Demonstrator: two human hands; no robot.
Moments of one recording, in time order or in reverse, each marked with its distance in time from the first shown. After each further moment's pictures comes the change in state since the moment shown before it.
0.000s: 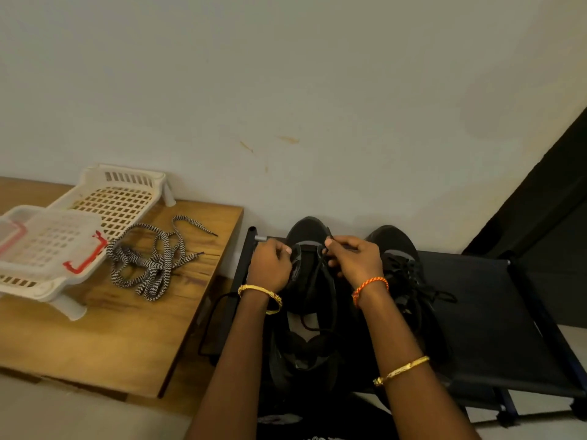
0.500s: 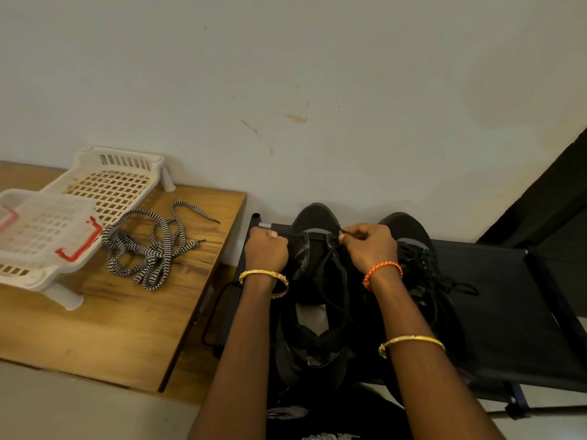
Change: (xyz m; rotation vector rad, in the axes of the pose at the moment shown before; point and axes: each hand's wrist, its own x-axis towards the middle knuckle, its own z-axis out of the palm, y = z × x) left_hand 0.015 -0.005 0.003 -0.205 0.069 -0.298; right_hand 0.015 0.004 -0.001 -0.281 0.062 -0.051
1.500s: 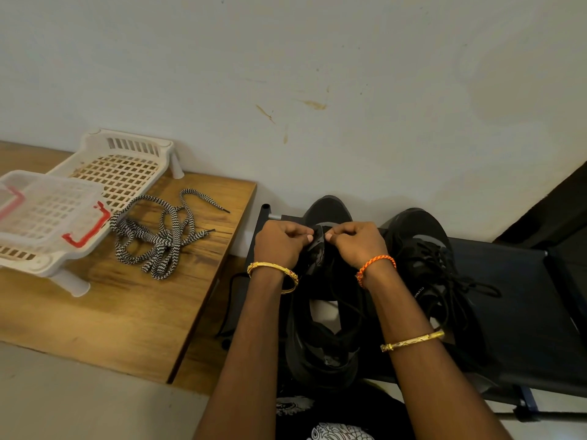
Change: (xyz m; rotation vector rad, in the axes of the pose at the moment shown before) left_hand -0.012 0.001 -0.012 0.005 -0.122 0.197; right_hand -0.009 -0.014 0.029 -0.037 -0.182 0.032
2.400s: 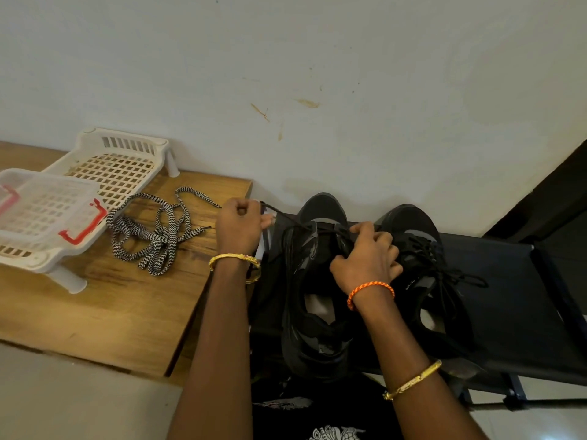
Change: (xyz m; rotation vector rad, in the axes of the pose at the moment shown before) left_hand 0.014 0.000 -0.033 -0.439 0.273 -0.077; right_hand -0.048 0.003 -0.008 -0.429 0.183 0.025
